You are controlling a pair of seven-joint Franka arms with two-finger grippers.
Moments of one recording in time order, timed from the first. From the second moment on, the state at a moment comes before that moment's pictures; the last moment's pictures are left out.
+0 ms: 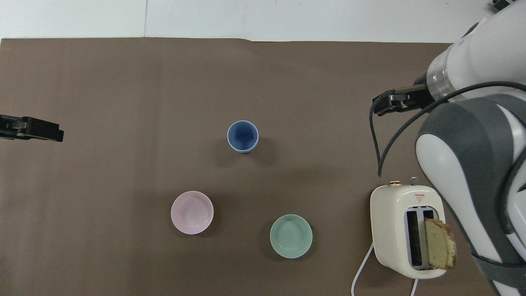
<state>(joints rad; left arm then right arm) -0.19 -0.04 0.14 -1.61 -0.03 1.61 0.07 0.03 0.19 0.19 -1.39 -0.09 1.62 0.16</state>
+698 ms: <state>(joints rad) -0.19 -0.04 0.14 -1.61 -0.03 1.58 0.07 -0.08 0.12 0.19 -1.43 -0.09 1.55 0.15</state>
